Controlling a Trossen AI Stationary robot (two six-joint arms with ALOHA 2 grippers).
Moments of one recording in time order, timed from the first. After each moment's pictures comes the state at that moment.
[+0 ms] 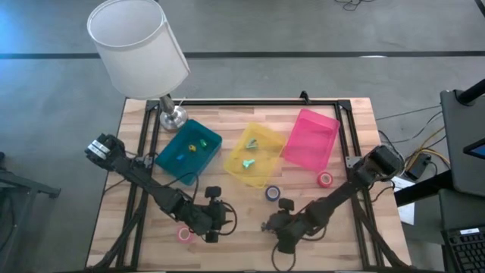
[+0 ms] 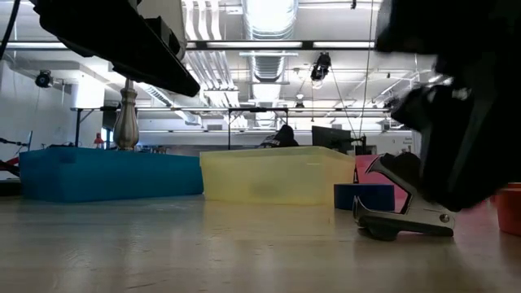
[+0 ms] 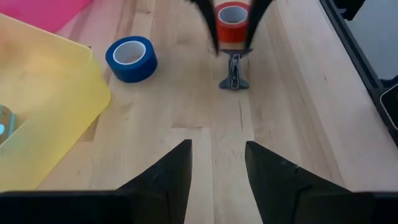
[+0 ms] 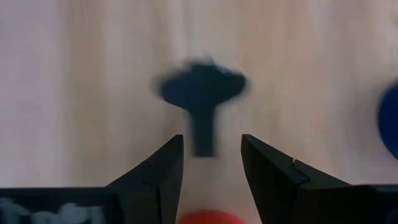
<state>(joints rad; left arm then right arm) -0.60 1.60 0.93 -0.04 -0.46 -0.38 0.63 1.87 1.08 -0.32 0.27 0.72</state>
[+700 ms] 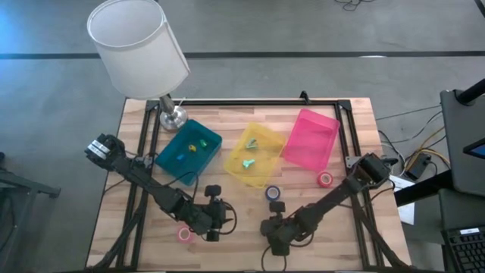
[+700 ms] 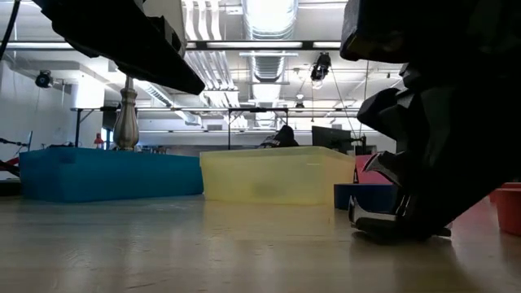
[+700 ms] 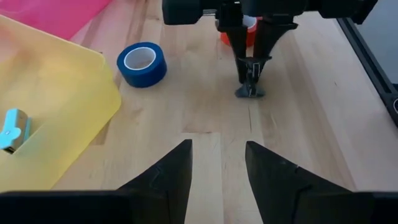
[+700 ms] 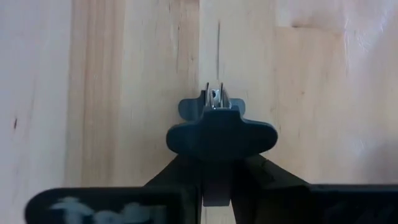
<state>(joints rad) -0.60 1.60 0.93 -0.03 -0.50 -0.37 0.61 2.02 1.23 -0.40 0.26 0.57</state>
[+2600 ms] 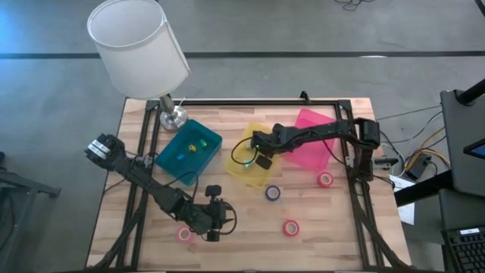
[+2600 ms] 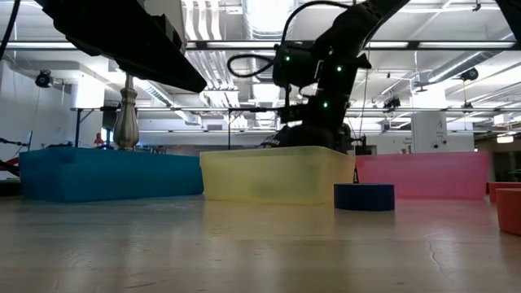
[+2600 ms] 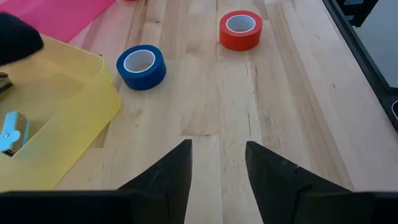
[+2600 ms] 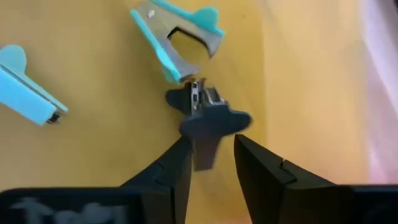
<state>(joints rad) -0.60 1.60 0.93 -0.02 -0.50 -0.36 -0.17 1.88 1.22 -0.60 0.33 0.29</state>
